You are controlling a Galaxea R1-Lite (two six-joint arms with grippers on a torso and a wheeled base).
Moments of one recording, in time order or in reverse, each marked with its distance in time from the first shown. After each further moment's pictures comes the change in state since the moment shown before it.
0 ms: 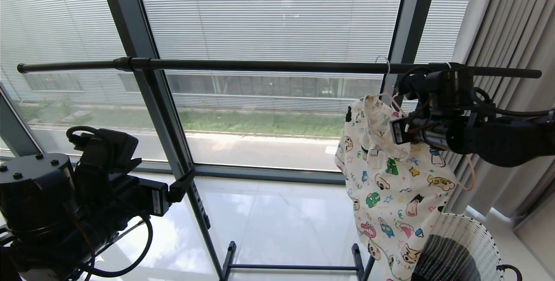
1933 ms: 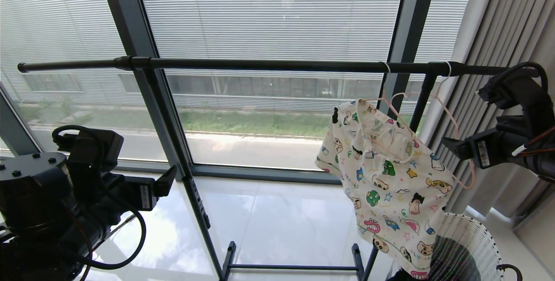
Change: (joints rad) left arm 0.044 0.006 0.001 0.000 0.141 -0.007; right arm -0.048 -0.482 0.389 -0.003 -0.006 -0.184
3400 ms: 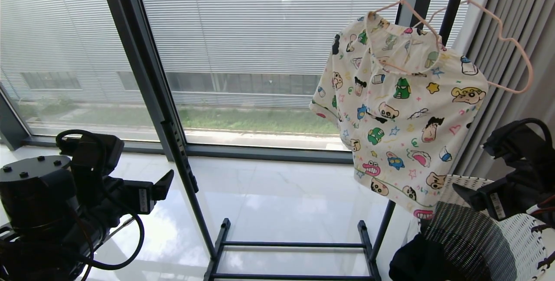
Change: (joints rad) left arm 0.030 0.020 0.013 0.001 0.001 0.007; right arm 0.001 -0.090 0.259 -0.019 -0.001 -0.020
